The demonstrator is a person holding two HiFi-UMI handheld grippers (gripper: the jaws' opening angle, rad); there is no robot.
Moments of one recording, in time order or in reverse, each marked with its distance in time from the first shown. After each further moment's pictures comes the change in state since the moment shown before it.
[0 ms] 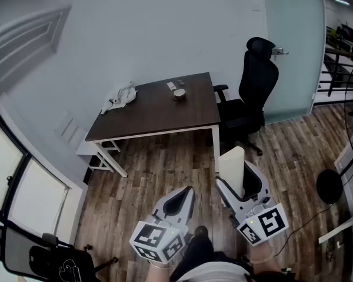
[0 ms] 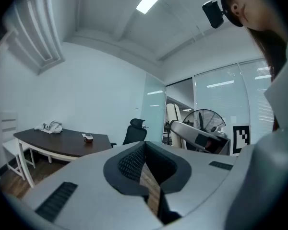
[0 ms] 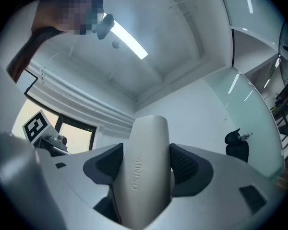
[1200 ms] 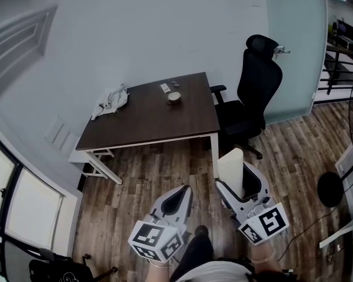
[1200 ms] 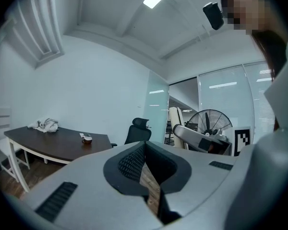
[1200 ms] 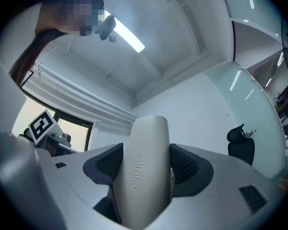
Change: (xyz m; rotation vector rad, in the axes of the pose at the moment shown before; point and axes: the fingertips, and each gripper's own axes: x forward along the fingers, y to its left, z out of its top) left arm 0.111 0.091 0.007 -0.022 0.004 -0.011; right arm 0.101 -0.079 -0.051 -0.008 0.027 0.011
